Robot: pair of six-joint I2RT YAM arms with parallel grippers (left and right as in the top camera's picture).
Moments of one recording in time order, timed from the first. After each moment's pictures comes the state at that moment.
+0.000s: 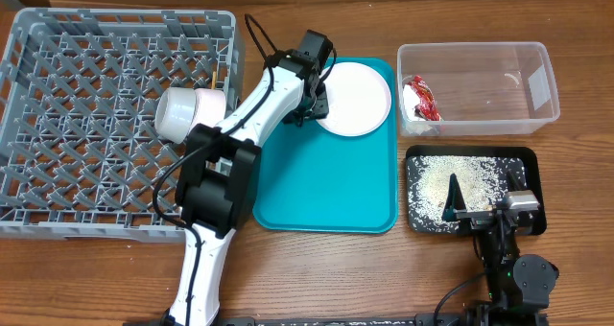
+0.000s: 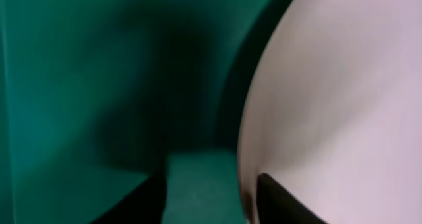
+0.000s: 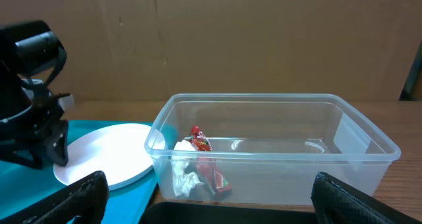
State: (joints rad) left arm -0.43 2.33 1.89 -0.90 -0.02 -0.58; right arm -0.10 0.01 0.02 -0.02 -0.17 0.02
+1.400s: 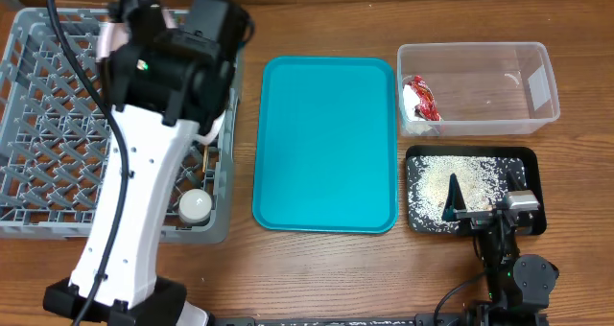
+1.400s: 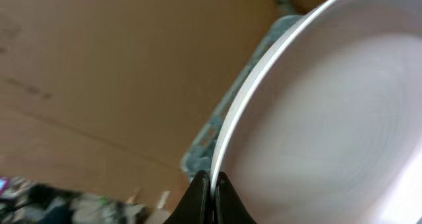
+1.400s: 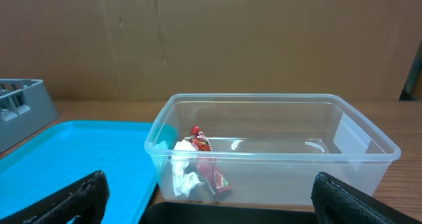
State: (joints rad) left arm -0.31 1.70 2.10 -1.68 -1.18 -0.52; right arm -0.10 0.01 0.02 -0.02 -0.17 0.02
